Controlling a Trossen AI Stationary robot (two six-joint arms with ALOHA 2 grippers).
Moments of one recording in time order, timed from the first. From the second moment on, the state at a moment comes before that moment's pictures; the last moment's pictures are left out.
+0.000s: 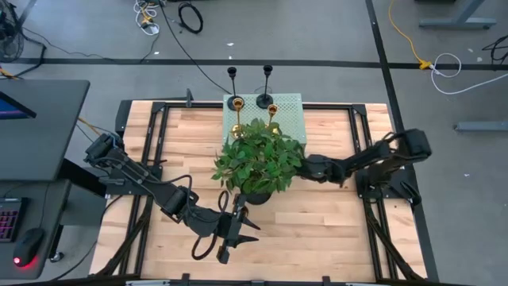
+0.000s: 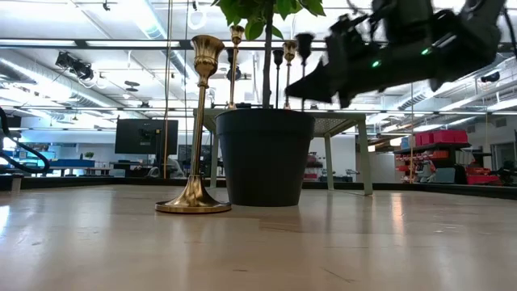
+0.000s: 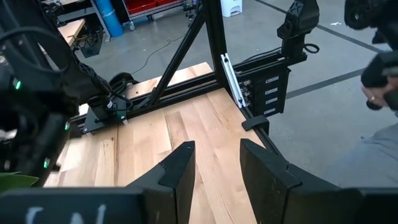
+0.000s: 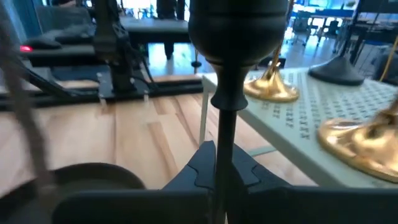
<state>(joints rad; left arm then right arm) -0.58 1.60 1.33 -0.05 -0.37 0.06 0.08 1.59 0.53 0.95 0.40 0.00</state>
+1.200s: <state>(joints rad) -0.58 1.60 1.33 -0.06 -0.37 0.06 0.03 0.95 0.79 0.13 0.50 -0.11</state>
